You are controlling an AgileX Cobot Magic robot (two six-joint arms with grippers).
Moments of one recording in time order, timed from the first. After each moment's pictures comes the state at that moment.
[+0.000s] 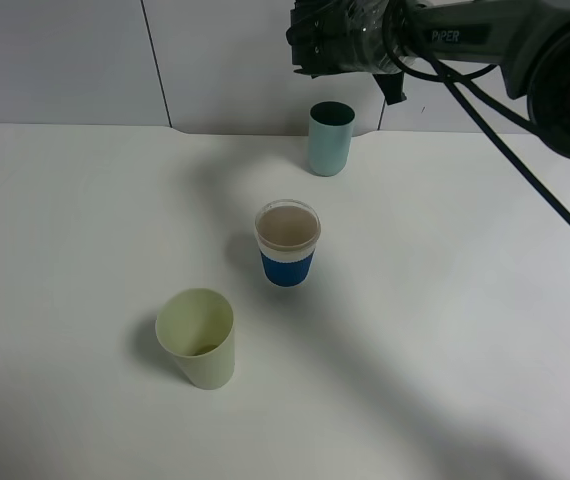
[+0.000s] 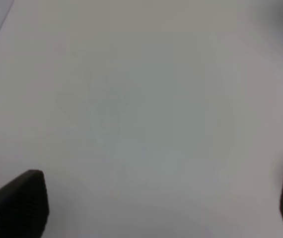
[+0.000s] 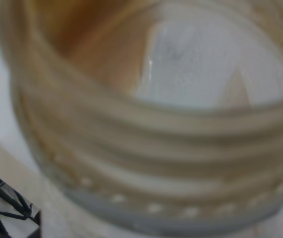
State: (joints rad) left arm 0.11 0.01 -0.51 0.00 1.05 0.02; right arm 0.60 2.31 -1.89 -1.40 1.15 -0.36
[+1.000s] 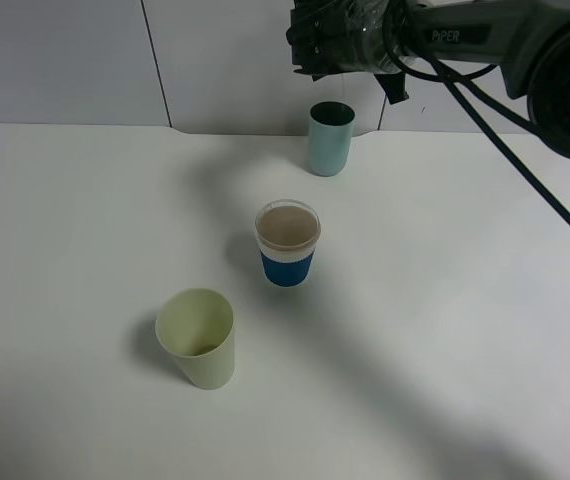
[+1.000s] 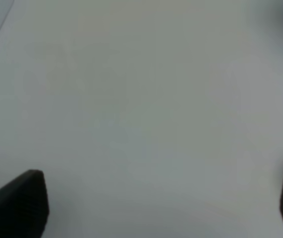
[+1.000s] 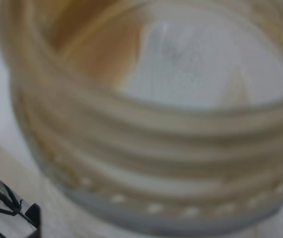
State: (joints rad) left arm 0.11 0.01 -0.51 0.00 1.05 0.02; right arm 0.60 2.31 -1.89 -1.40 1.15 -0.39
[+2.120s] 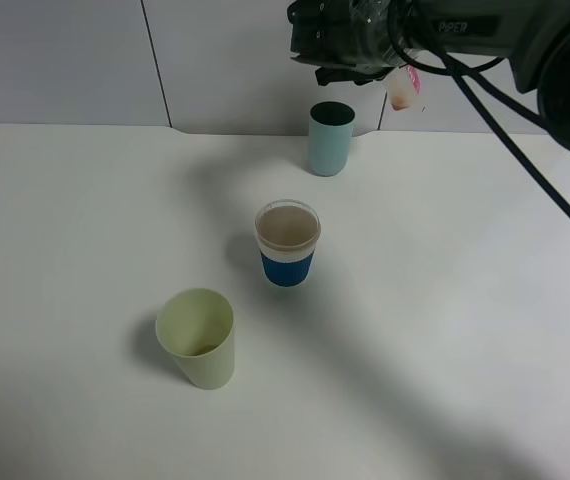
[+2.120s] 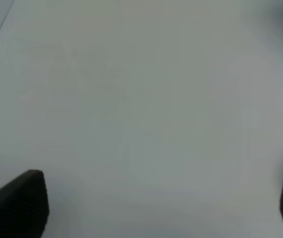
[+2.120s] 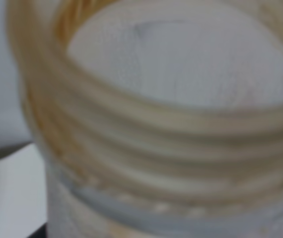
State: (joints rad) left arm 0.11 0.01 -0.51 0.00 1.05 0.02; right arm 0.60 2.27 -1.89 -1.20 1.11 1.06
